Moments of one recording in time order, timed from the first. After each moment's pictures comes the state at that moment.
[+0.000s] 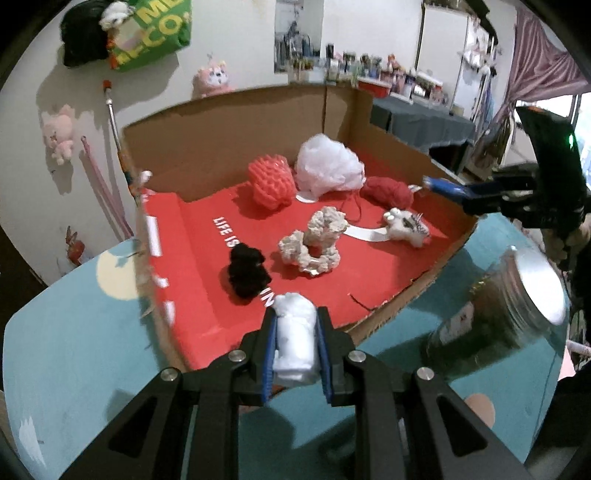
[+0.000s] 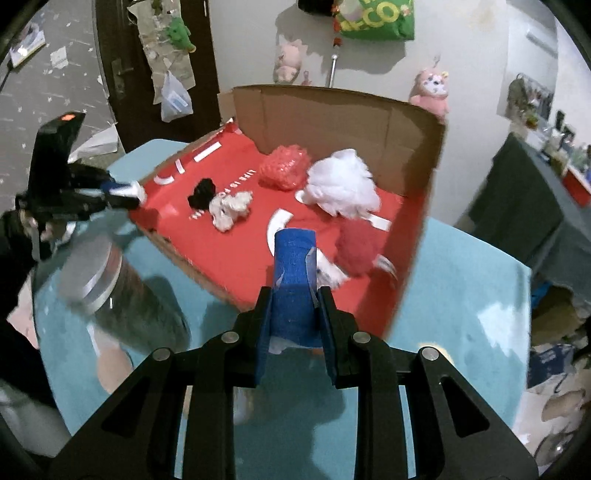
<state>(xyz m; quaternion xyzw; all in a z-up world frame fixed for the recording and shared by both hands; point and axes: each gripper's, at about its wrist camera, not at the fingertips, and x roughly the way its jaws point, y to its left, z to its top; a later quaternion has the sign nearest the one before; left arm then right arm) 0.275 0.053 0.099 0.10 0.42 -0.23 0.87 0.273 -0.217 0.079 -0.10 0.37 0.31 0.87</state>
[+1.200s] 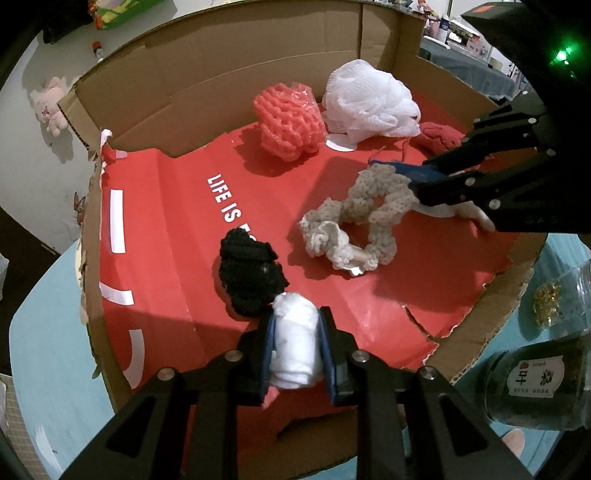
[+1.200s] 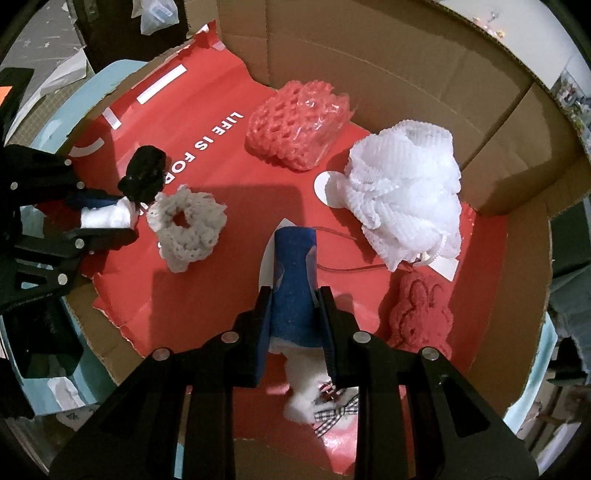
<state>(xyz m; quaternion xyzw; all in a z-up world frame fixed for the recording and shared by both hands) 0.334 0.028 0.050 0.14 0.52 -0.17 0.82 0.383 -0.099 0.025 -0.21 0.52 0.27 0.79</state>
